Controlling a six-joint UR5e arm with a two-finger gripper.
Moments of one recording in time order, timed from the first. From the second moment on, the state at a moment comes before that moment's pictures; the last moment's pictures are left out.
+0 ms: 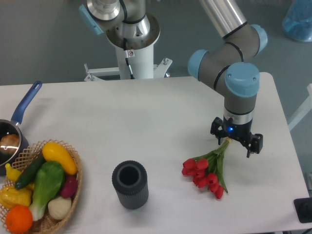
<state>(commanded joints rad) 2.69 -2.03 -1.62 -0.81 1.56 1.29</state>
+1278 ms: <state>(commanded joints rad) 2.64 -2.12 -1.63 -0.81 1.55 1.34</state>
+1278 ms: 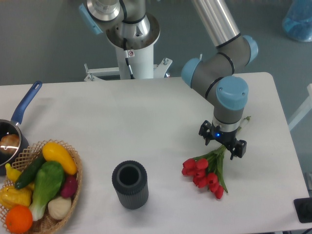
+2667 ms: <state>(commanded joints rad) 2.65 -2.09 -1.63 -0.81 1.62 1.34</state>
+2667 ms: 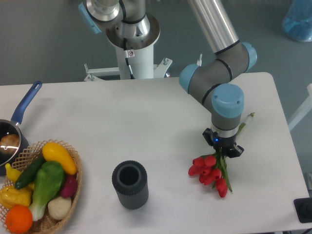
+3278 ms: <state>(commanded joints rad) 2.66 -2.09 -1.38 -1.07 1.58 1.31</state>
